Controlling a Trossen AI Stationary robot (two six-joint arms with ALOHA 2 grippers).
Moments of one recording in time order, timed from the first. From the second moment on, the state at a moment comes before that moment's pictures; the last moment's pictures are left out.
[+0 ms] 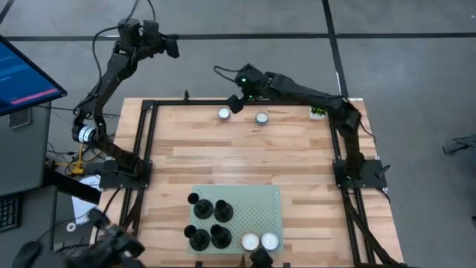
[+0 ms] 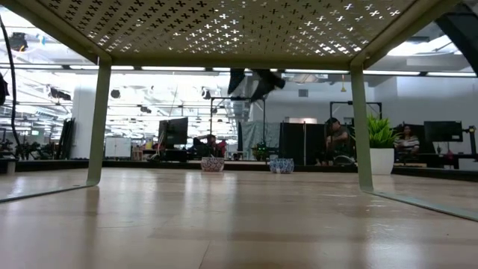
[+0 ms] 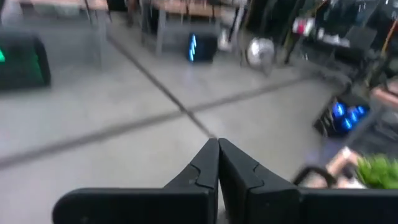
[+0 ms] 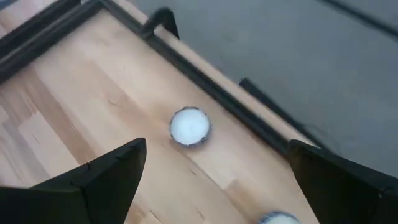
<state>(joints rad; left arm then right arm) 1.24 1.33 1.43 -0.17 0.42 -0.06 -0.46 2.02 1.92 -0.75 0.15 0.31</state>
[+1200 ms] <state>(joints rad) 1.11 1.24 1.43 -0.69 0.55 0.30 -0.31 1.67 1.92 -1.22 0.31 0.26</state>
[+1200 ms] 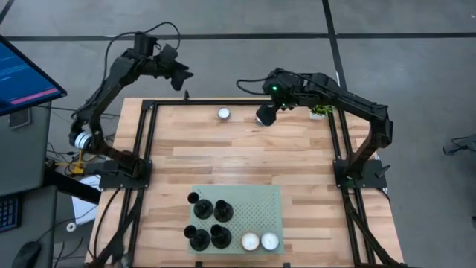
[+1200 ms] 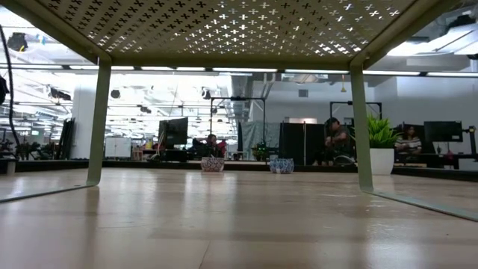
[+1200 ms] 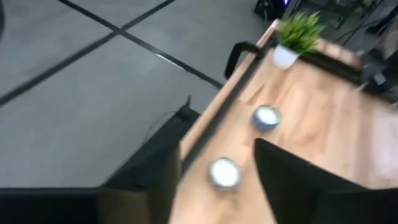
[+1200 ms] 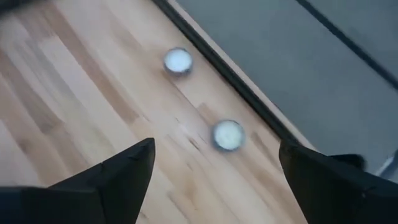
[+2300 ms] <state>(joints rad) 0.79 1.04 1.43 -0.86 0.41 -0.35 -0.82 1.80 1.76 -1.02 -0.10 -0.60</state>
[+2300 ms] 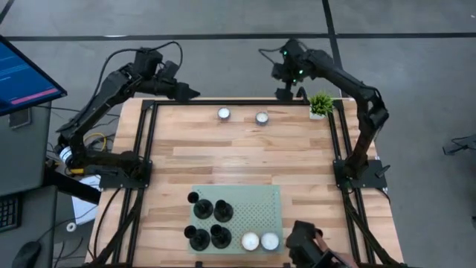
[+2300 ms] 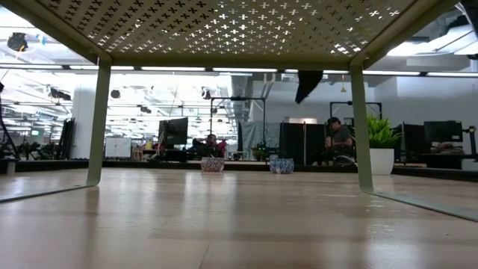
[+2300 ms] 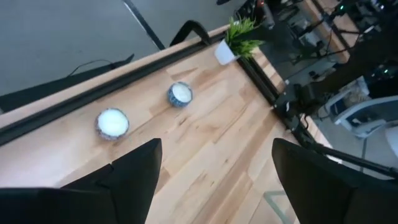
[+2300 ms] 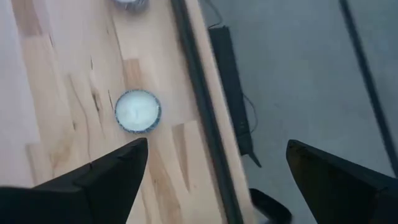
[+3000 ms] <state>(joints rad) 0.76 1.09 1.43 -0.85 0.31 -0.32 -0.76 1.79 1.57 -0.97 -0.20 -0.61</state>
